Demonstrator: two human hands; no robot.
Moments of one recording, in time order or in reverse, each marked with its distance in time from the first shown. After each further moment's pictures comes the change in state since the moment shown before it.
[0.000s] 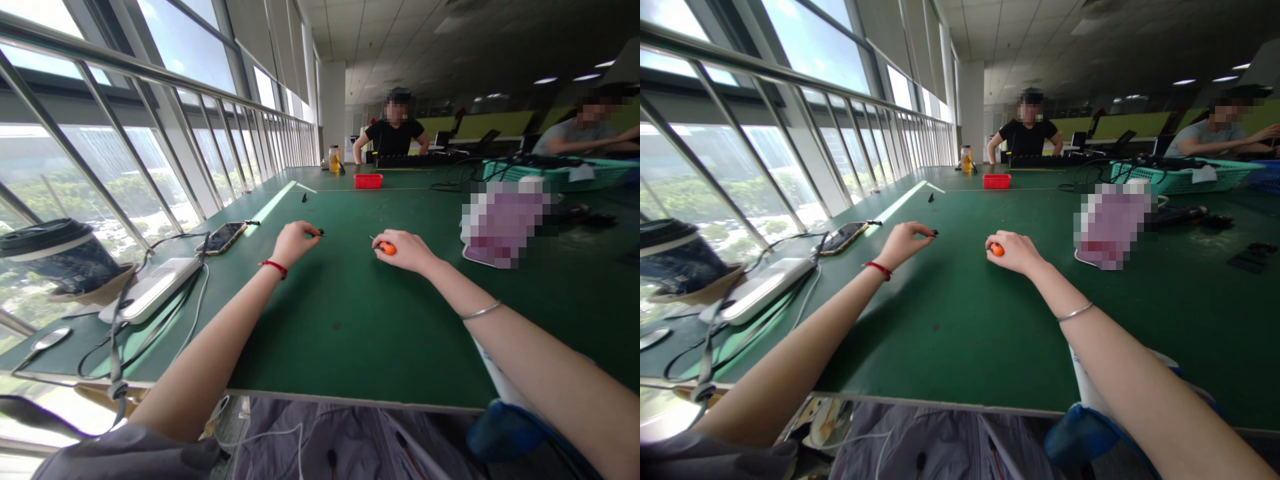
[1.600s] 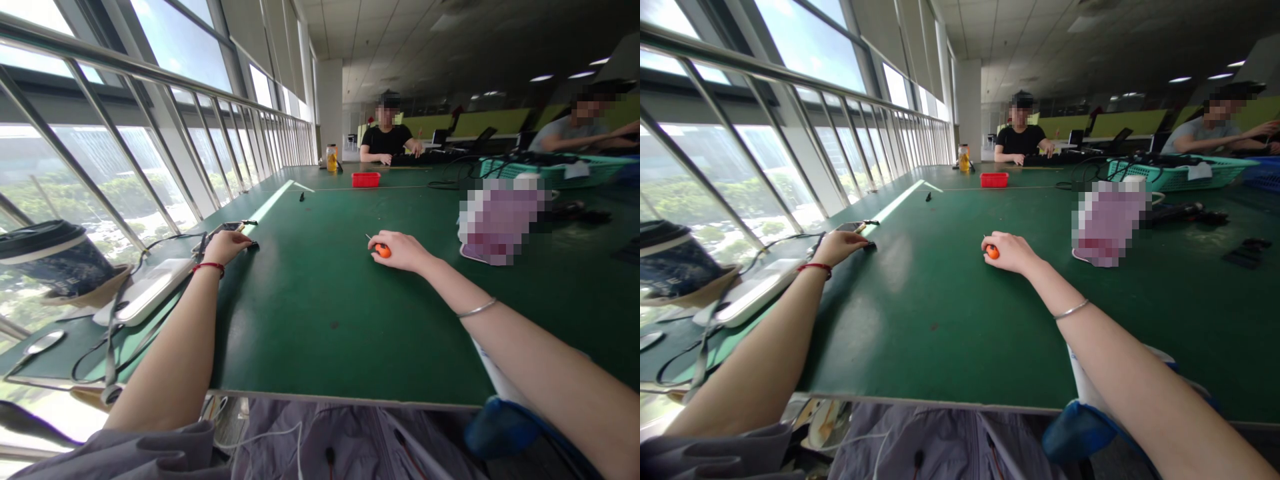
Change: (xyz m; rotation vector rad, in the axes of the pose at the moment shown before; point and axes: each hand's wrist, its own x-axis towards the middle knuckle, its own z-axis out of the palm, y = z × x) left_hand -0.017 -0.134 -0.063 0.148 -0.022 -0.368; right_hand 0.001 0.000 0.003 -0.007 -0.062 -0.019
